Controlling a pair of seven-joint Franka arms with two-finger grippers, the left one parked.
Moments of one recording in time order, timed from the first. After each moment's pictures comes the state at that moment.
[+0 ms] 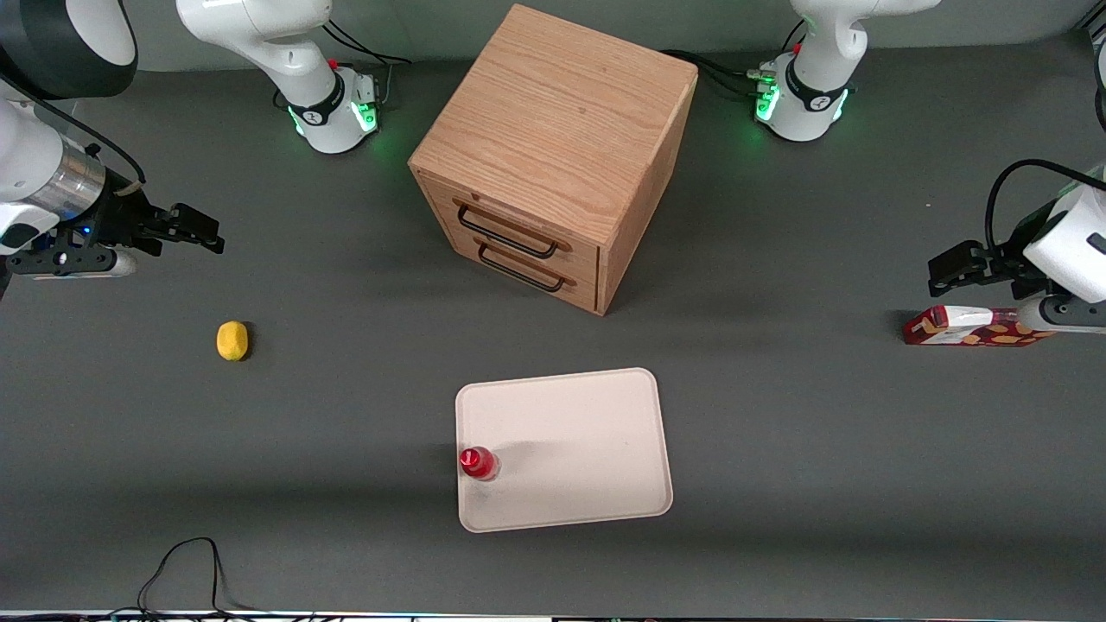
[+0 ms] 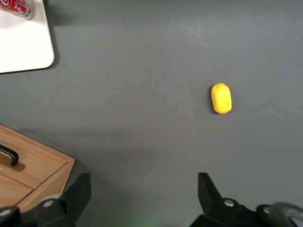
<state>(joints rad) 0.14 -0.13 -0.12 -1.91 0.03 1.71 0.05</state>
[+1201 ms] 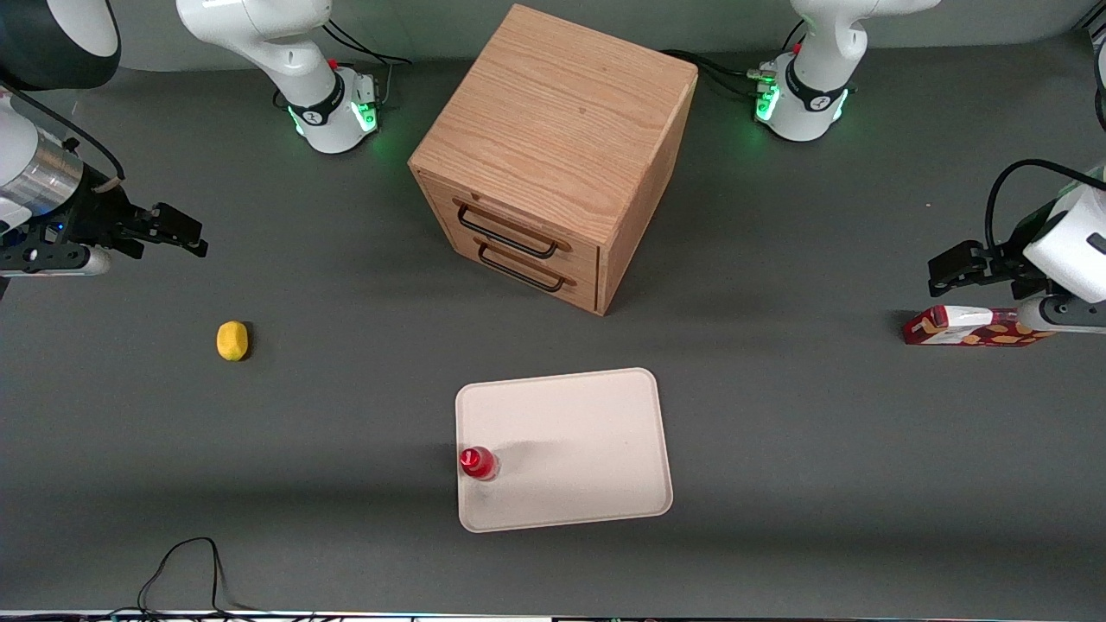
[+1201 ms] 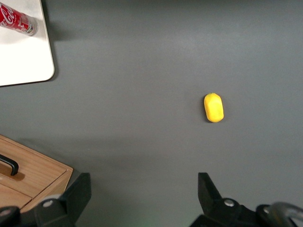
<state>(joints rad) 0.14 -0.13 -0.13 -1.88 0.02 1.72 0.05</state>
